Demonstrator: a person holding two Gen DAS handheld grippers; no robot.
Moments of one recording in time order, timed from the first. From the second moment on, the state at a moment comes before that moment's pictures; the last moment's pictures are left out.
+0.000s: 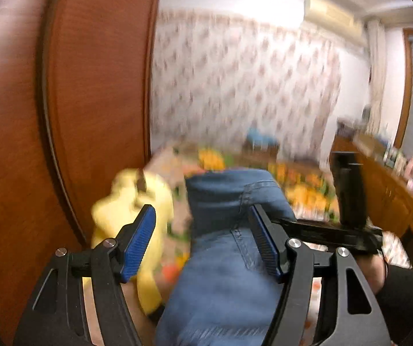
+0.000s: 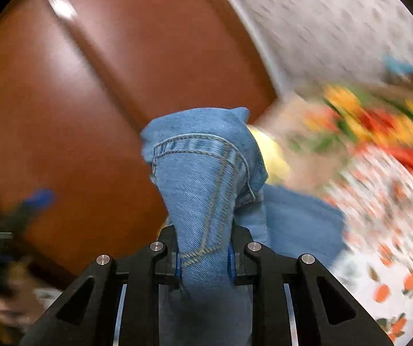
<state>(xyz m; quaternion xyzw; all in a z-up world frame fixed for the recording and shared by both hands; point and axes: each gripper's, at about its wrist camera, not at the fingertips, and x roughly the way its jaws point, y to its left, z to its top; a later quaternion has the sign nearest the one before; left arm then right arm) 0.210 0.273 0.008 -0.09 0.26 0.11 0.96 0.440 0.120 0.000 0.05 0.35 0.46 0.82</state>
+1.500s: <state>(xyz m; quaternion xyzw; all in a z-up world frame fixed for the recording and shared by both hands) 0.195 0.190 -0.004 -0.04 0.30 0.05 0.95 0.276 0.001 0.069 -0.06 0.26 0.35 0.90</state>
